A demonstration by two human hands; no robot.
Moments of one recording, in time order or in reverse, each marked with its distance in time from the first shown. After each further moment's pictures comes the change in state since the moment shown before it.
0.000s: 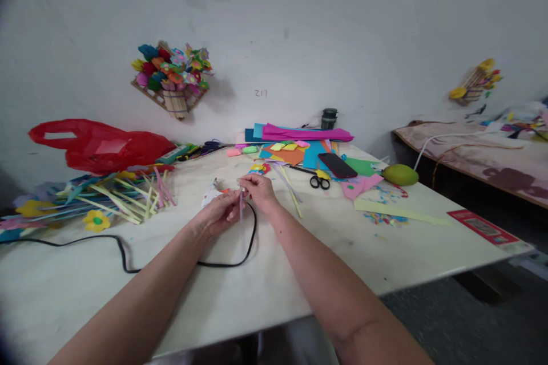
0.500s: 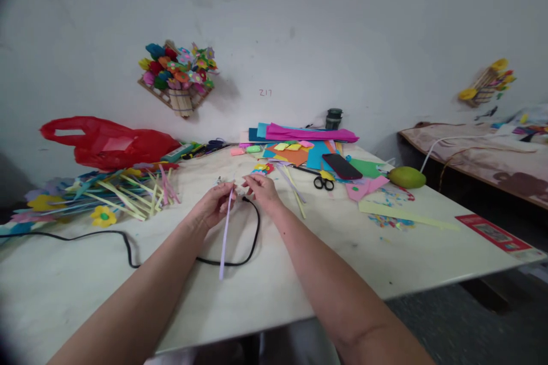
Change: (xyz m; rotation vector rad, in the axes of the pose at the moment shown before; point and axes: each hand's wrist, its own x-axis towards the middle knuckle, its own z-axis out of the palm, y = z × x) left_hand -0.005 0.020 -0.010 -0.004 0.109 0.117; right_hand -0.003 -0.003 -0.004 -0.191 -0.047 -0.002
